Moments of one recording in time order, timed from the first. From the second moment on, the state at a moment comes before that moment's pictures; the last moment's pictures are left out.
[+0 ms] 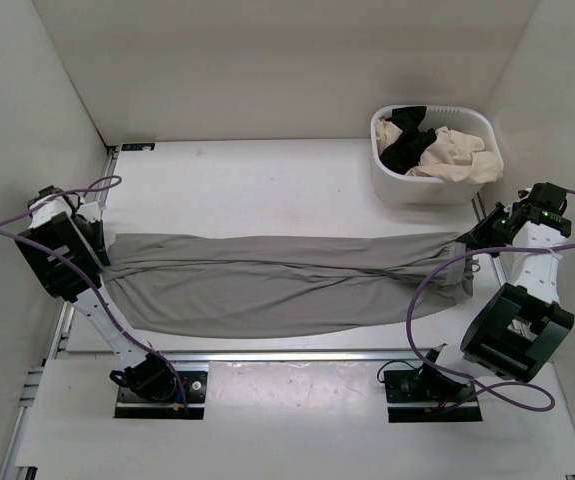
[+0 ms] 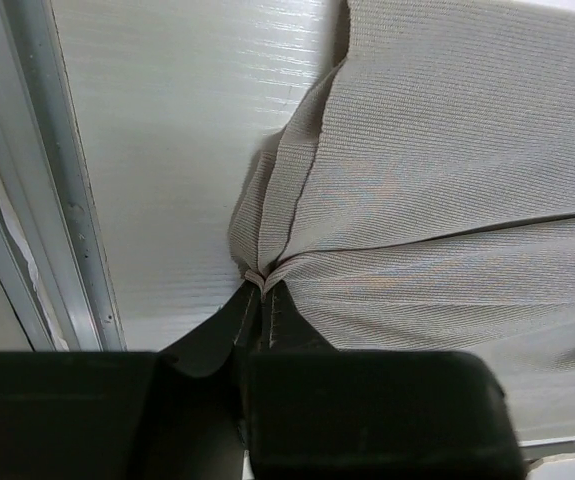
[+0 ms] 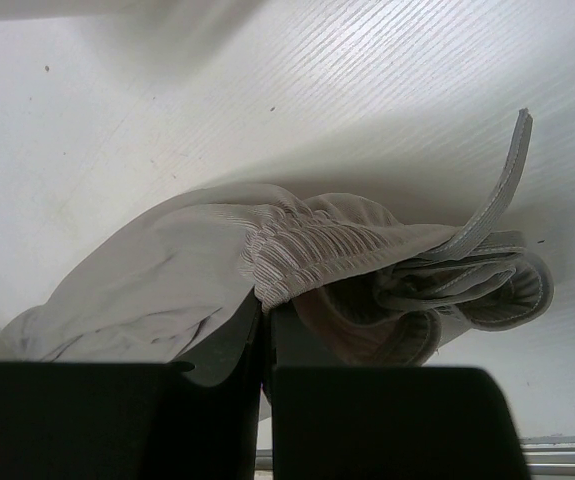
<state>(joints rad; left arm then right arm) 0.60 2.14 1.62 -0.97 0.18 0.46 -0.51 1.40 1.16 -0.82 -0.44 0.32</state>
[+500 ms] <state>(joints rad) 0.60 2.01 1.66 -0.98 0.26 0.48 -0.51 1.41 1.23 -0.82 -0.48 0.35</state>
